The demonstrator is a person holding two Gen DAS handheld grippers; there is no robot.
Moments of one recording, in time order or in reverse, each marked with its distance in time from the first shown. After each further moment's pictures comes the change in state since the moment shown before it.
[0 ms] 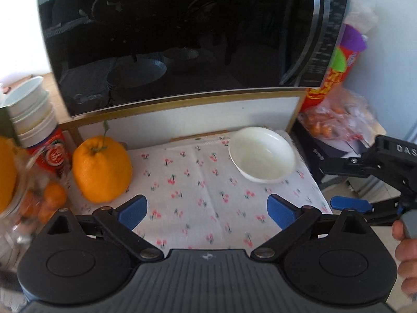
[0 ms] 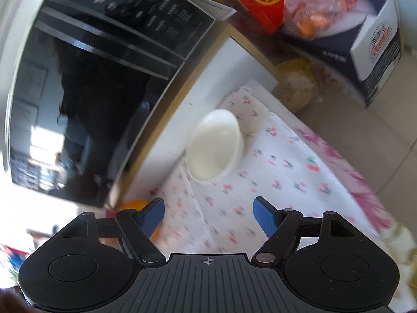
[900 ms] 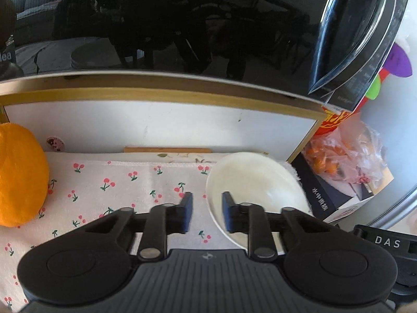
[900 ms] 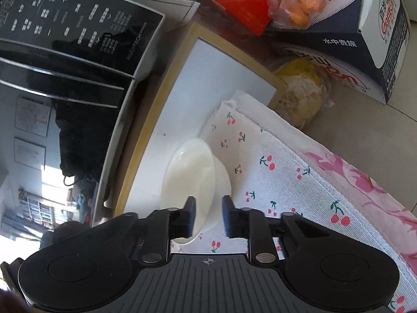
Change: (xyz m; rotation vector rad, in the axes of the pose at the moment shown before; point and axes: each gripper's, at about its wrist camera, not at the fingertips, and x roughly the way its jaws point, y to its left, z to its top) left arm 0.110 -0.011 0.018 -0.161 -0.054 -0.096; right arm 0.071 -0.043 0.010 0.074 -0.117 0.059
